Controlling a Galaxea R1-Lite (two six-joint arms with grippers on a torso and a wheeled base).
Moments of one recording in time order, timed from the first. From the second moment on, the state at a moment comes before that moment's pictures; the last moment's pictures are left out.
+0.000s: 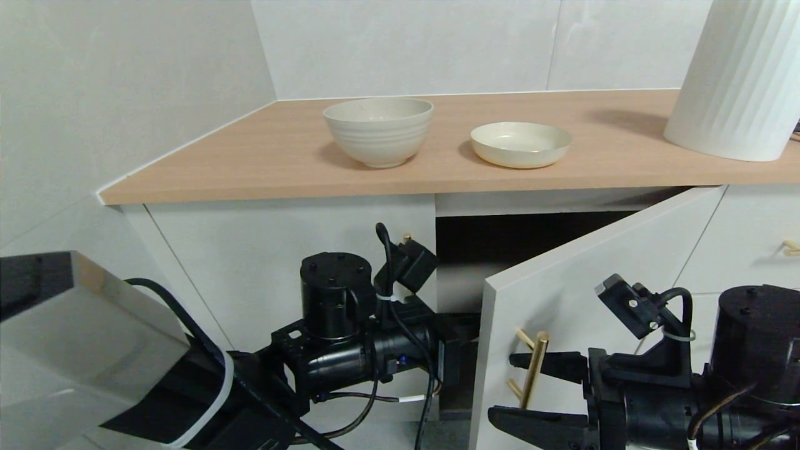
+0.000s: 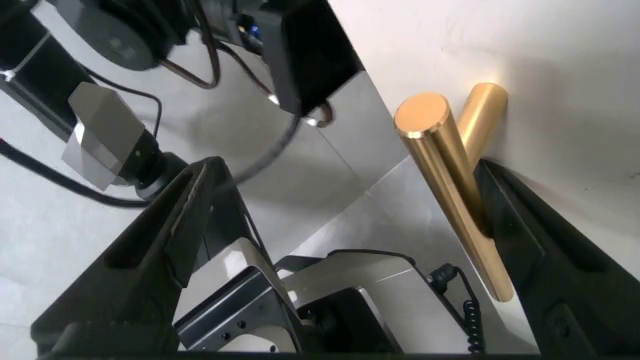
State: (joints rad) left arm -0.73 1.98 -0.74 -1.08 -0.43 -0.24; right arm 0.77 1.57 -0.36 -1.01 0.50 0.36
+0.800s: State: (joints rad) left arm -0.78 2.01 -0.74 -1.13 -0.43 -0.28; right arm 0.66 1.53 -0.32 -0.97 0.44 0.26
